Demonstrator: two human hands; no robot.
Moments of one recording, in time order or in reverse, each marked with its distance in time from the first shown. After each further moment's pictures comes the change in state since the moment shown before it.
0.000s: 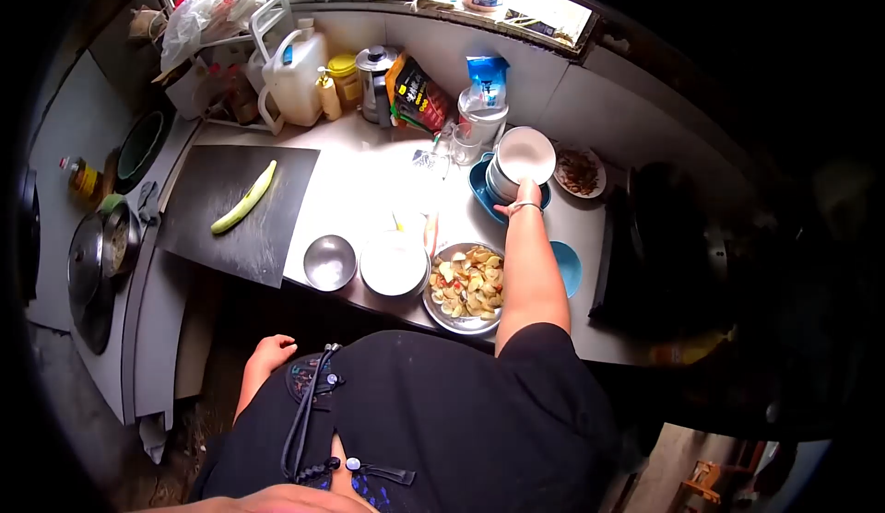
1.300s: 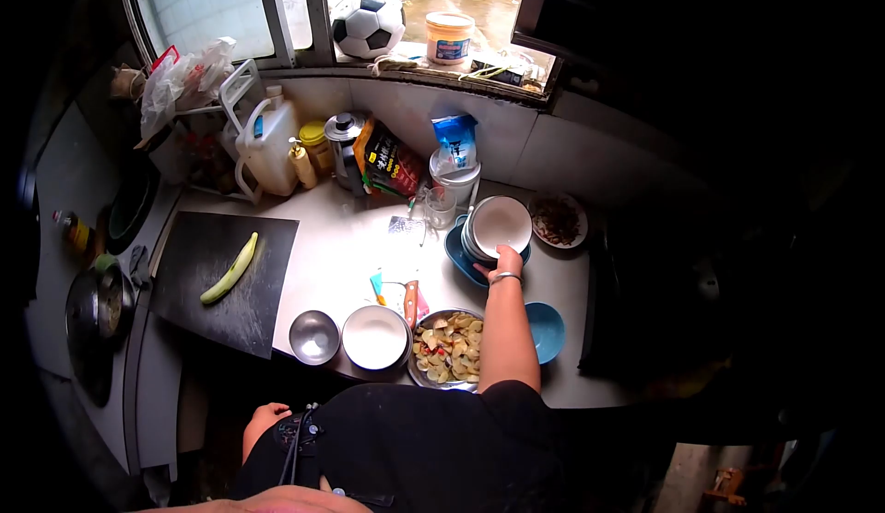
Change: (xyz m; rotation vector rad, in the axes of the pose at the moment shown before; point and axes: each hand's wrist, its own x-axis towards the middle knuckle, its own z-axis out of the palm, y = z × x) left_hand 0.002 0.016 -0.002 -0.051 -0.004 -0.121; right_hand 0.022 0.007 -0.017 0.251 -0.055 0.028
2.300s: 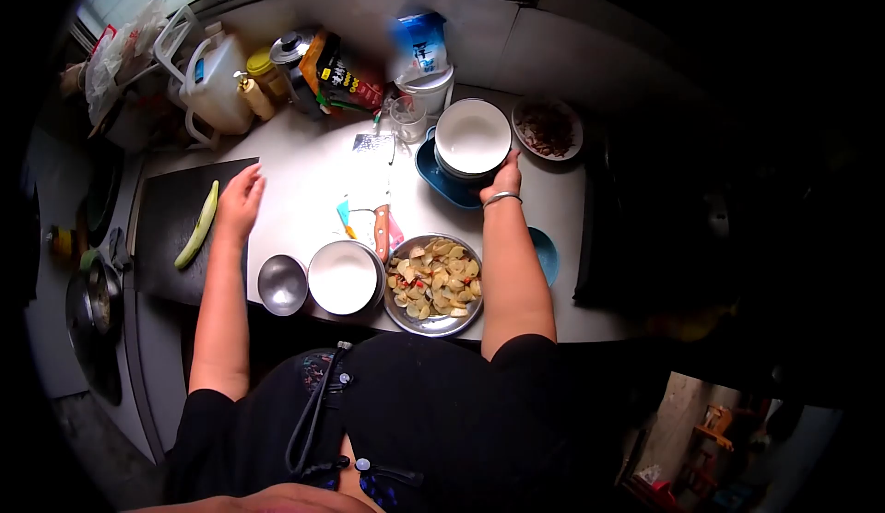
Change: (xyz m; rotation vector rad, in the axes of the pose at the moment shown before) left_hand 0.108 0.305 -0.085 -0.071 0.568 0.911; right_hand 0.033 -0.017 -0.025 0.073 -0.121 -0.013
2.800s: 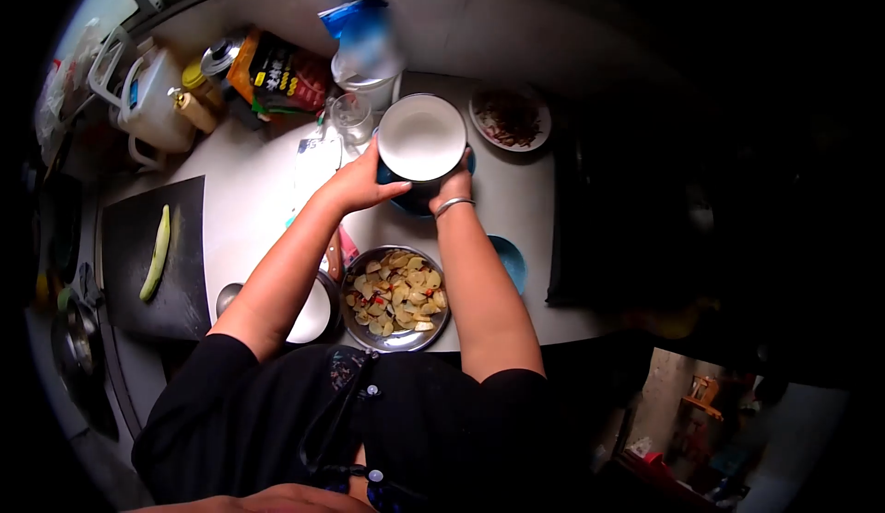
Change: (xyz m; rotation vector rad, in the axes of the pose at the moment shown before) left_hand 0.054 0.158 0.227 -0.119 -0.758 0.111; right_hand 0.043 0.025 -0.027 0.083 -0.138 -0.026
